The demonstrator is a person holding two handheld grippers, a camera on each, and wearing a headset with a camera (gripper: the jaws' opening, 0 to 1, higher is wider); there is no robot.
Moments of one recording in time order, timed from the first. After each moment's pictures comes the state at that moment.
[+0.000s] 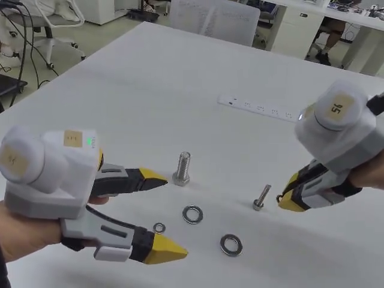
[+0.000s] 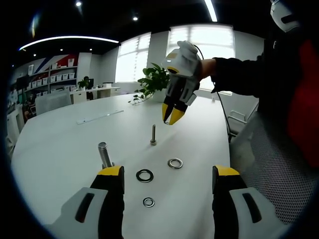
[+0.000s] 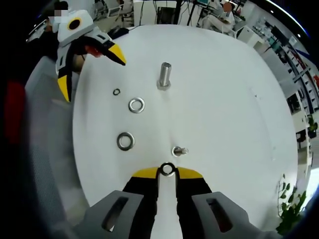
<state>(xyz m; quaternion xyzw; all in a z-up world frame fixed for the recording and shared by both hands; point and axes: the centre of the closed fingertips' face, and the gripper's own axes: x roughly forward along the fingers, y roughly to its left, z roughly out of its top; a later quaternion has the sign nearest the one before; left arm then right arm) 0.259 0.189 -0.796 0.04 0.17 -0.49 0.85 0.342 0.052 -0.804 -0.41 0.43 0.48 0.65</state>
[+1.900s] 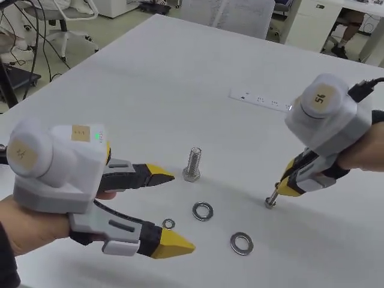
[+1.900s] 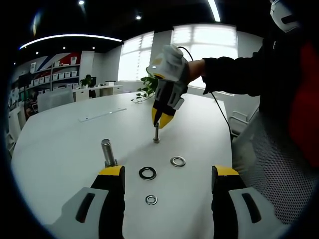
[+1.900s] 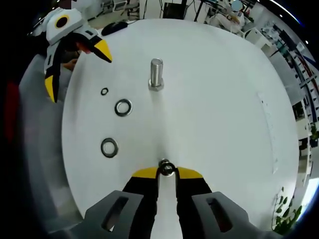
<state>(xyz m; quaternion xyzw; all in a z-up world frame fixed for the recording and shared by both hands) 0.262 0.193 -0.800 0.03 0.18 -0.48 0.86 0.370 0.067 -0.830 -0.43 0.43 0.49 0.62</state>
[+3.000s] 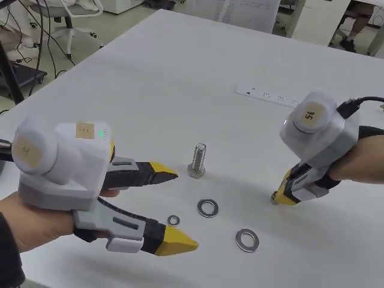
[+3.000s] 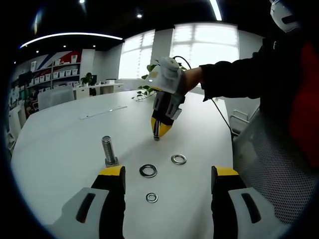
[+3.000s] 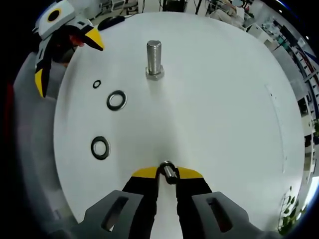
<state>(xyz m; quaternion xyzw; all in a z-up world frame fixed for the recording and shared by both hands) 0.262 0.194 -0.804 0.03 0.19 -0.48 0.86 0.369 0.068 -0.864 -0.42 0.45 0.49 0.62</state>
